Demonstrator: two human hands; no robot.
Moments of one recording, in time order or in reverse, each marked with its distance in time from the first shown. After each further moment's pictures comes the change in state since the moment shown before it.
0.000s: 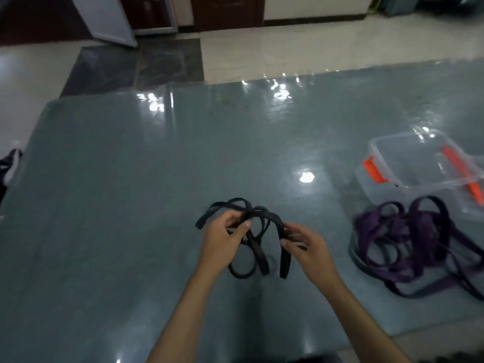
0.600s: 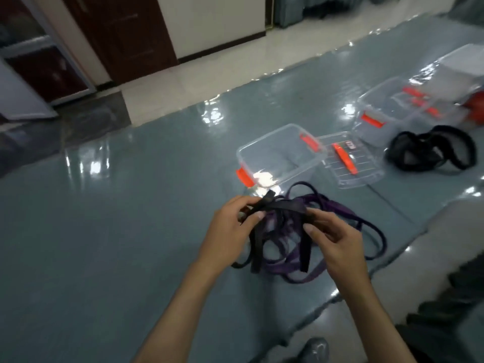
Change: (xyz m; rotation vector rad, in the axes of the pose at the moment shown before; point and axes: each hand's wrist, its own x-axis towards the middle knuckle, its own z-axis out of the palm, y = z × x) left_hand -0.030 0.175 0.289 0.190 -0.383 0.417; right_hand -0.096 0.024 -0.307 0.297 0.553 -0.160
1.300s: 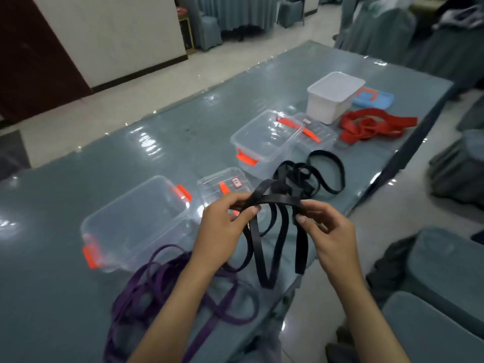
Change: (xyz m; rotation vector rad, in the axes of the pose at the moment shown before) left_hand 0.196 0.149 0.311 -0.137 -0.105 0.127; right_hand 0.173 -0.011 -0.323 -0.034 0.275 0.000
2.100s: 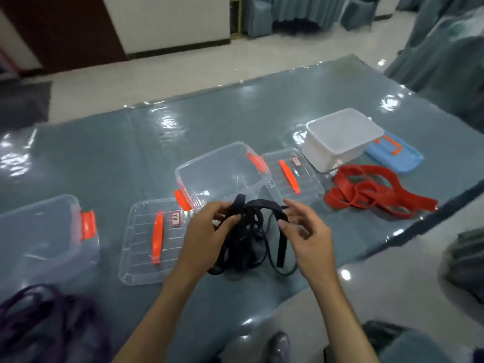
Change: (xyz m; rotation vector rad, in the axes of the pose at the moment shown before) left_hand 0.238 -0.003 0.219 0.170 0.294 -0.172; right_hand 0.338 0.049 -0.142 -0.022 -0.334 0.009
